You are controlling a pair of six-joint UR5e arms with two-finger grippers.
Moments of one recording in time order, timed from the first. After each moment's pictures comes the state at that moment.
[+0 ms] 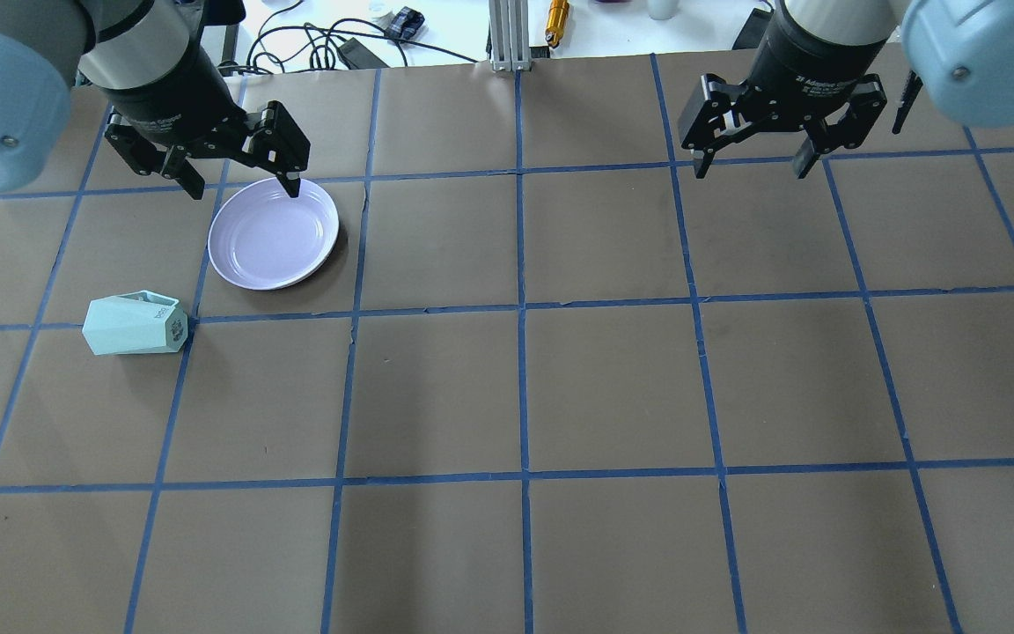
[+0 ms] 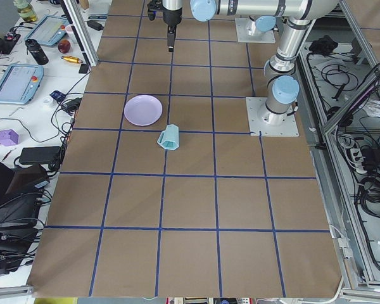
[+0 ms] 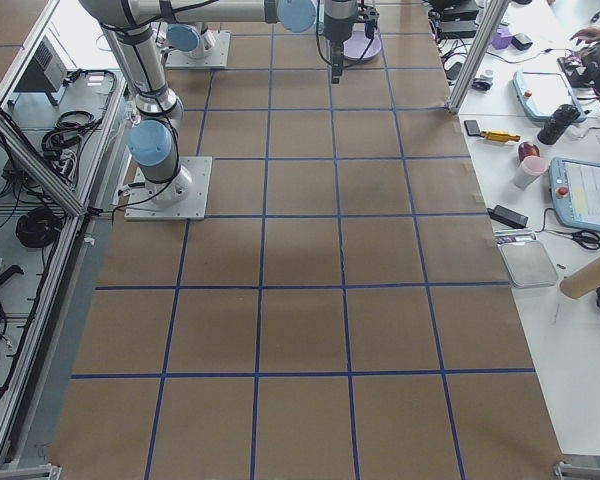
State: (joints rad) left arm -1.57 -1.61 -1.54 -1.50 1.58 0.03; right arm 1.58 -1.51 1.50 -1.60 -1.52 0.04
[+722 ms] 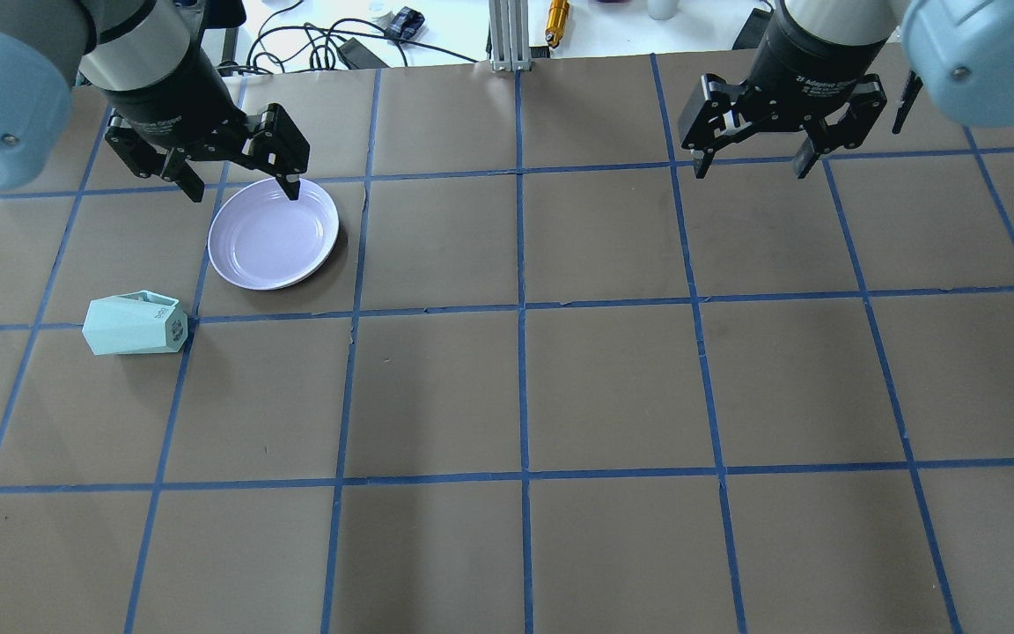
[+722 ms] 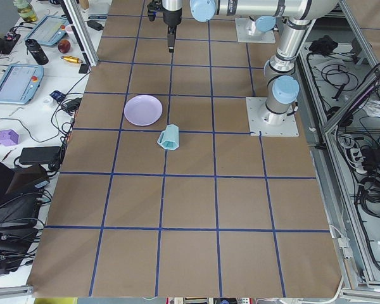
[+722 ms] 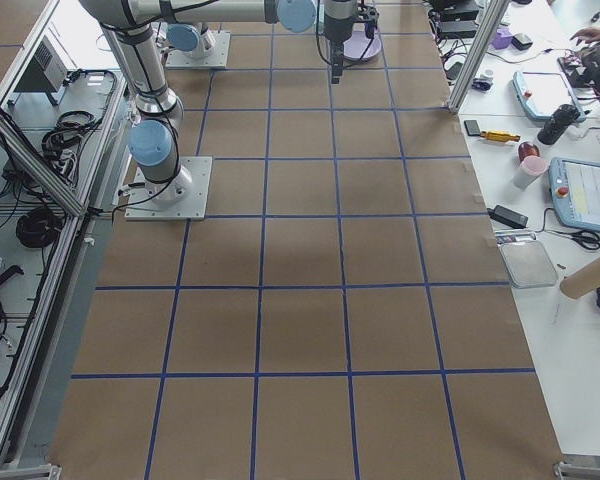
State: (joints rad) left arm -1.56 -1.61 -1.54 -1.52 1.58 0.03; right arm 1.58 -1.51 1.50 -1.60 -1.52 0.04
